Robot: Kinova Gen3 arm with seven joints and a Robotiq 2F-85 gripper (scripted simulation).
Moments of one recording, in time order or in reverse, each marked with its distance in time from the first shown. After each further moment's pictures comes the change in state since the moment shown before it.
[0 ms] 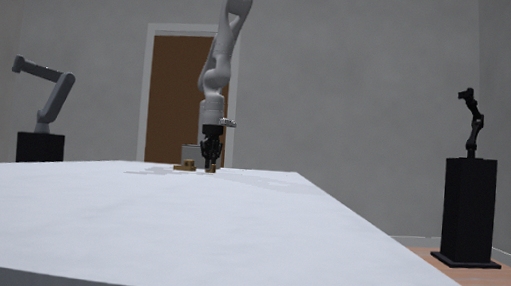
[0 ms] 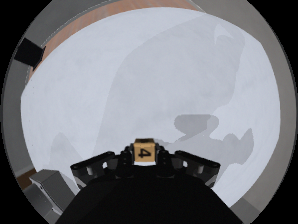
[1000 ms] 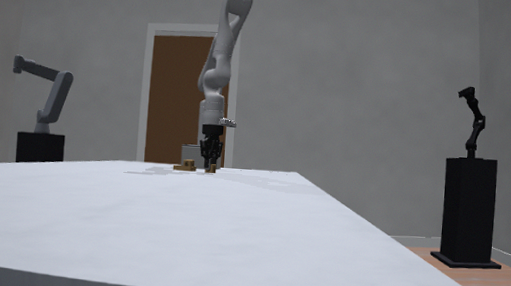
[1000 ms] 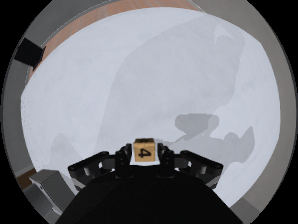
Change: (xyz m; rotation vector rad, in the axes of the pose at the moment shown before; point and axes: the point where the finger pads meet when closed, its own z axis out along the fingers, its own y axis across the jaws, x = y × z) arm 0.000 0.000 0.000 0.000 0.000 0.000
